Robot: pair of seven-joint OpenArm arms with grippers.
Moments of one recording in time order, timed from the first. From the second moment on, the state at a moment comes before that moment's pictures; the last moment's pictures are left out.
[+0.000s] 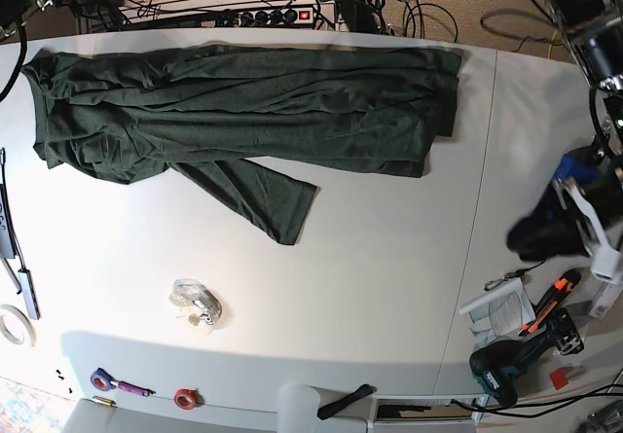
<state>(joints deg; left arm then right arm) -12.5 -26.7 -28.1 83.6 -82.7 -43.5 82.1 1.3 37.7 60.1 75.1 64.5 39.7 -64.3</state>
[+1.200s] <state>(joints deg) -6.8 -14.4 -28.1 83.5 -76.6 -43.5 77.5 32.3 11.0 6.0 44.6 38.8 32.6 -60.9</state>
